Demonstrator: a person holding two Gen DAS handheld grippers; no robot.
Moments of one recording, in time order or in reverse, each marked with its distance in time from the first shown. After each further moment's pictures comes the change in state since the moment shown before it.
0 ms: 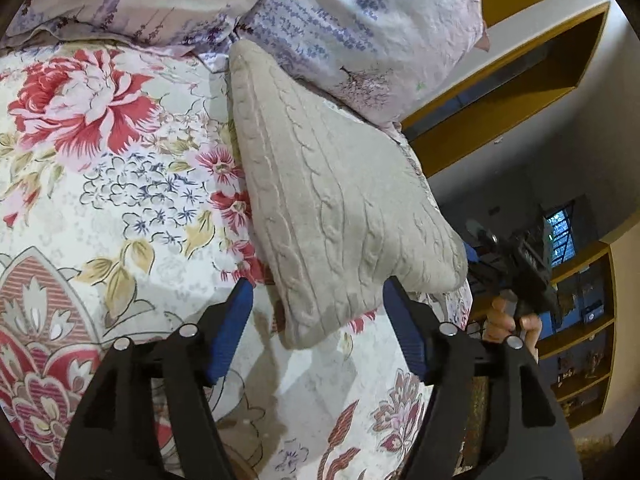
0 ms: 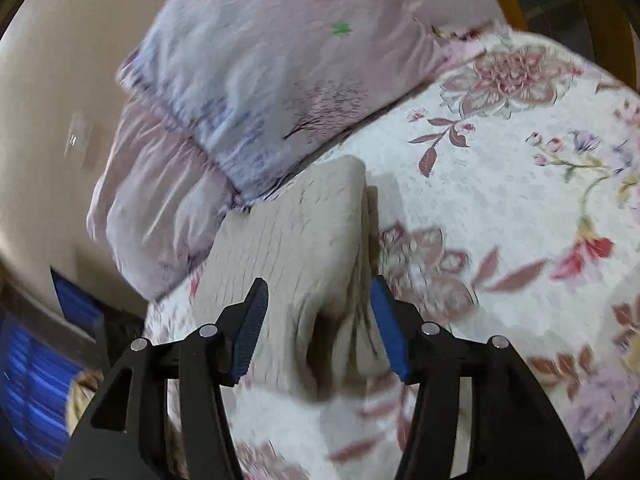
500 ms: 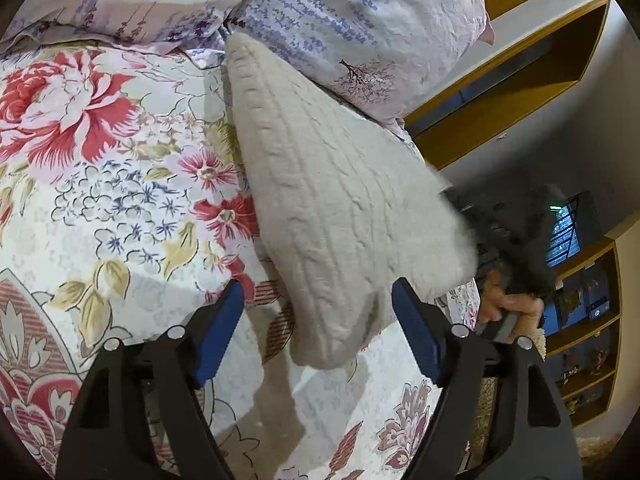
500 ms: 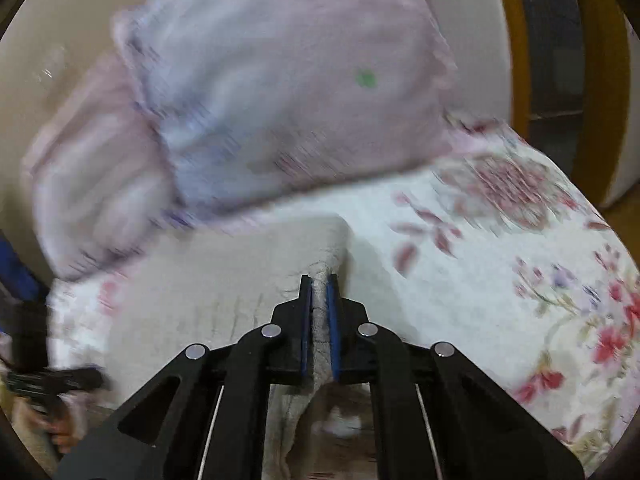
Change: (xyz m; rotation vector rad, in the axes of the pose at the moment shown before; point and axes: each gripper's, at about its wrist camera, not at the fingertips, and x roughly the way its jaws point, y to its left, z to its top) left arm 0.014 -0.004 0.005 0.030 -0.002 0.011; right arm 0.040 0.025 0.012 -0.317 -0.070 -0.407
